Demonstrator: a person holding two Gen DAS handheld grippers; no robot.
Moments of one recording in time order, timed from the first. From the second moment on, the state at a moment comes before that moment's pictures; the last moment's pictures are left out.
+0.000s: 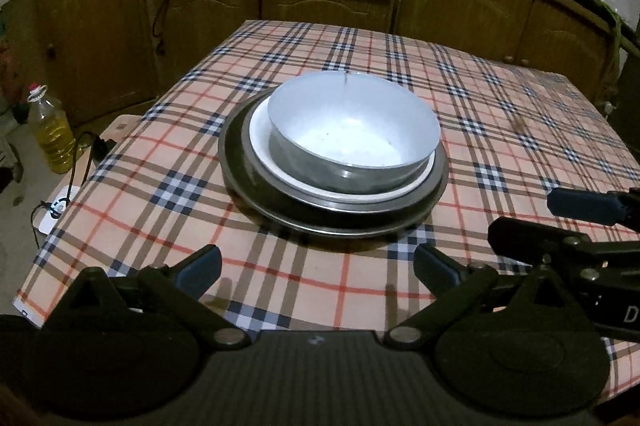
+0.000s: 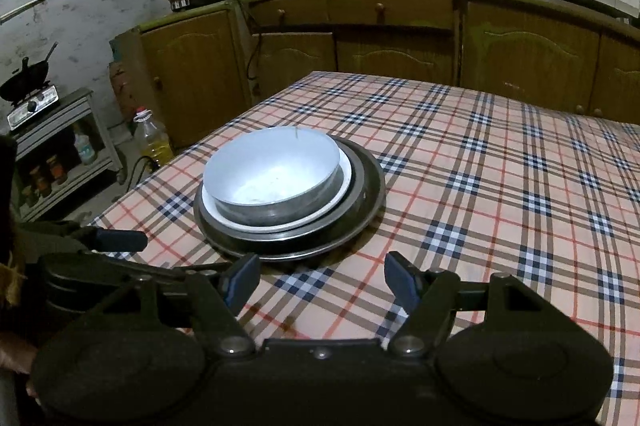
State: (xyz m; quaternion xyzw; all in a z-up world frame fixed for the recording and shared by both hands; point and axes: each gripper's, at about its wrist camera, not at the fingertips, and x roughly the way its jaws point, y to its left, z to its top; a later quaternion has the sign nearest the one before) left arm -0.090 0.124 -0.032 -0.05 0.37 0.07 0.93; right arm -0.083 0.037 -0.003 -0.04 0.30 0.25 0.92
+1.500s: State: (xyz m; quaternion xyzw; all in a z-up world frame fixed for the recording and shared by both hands) left arm -0.087 0.125 -0.037 -0.06 0.38 0.08 0.92; right arm -0.081 0.037 -0.017 -0.03 0.32 0.25 0.91
